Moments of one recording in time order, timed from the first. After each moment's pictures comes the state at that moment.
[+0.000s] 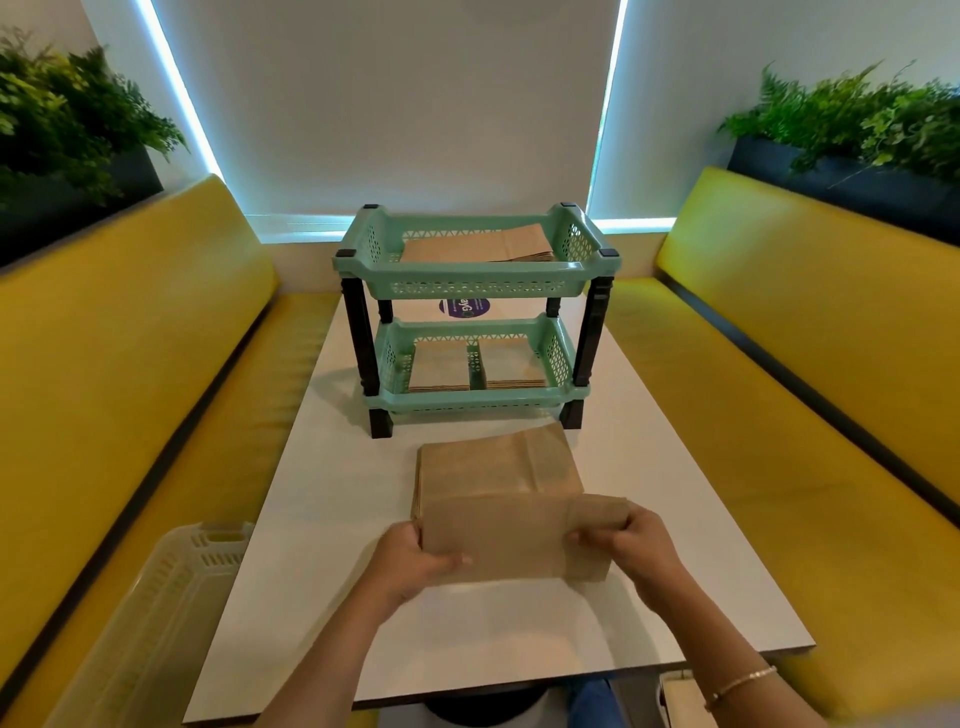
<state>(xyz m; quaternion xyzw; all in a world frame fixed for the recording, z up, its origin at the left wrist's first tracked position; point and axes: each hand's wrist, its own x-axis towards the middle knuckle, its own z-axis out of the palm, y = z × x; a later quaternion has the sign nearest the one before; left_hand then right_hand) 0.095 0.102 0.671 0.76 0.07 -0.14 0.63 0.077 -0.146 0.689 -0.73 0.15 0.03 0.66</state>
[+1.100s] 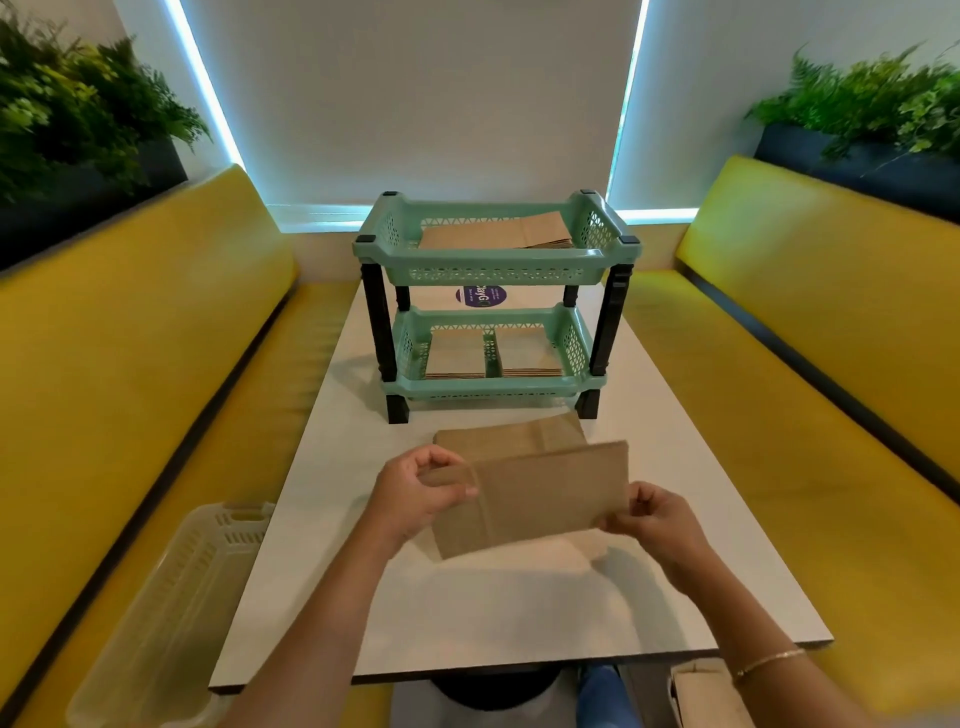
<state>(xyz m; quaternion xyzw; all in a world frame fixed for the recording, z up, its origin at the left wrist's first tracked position) 0.101 0.107 0.727 0.80 0.03 -0.05 0.60 0.081 -0.159 0.690 -0.74 0.13 0.04 0.65</state>
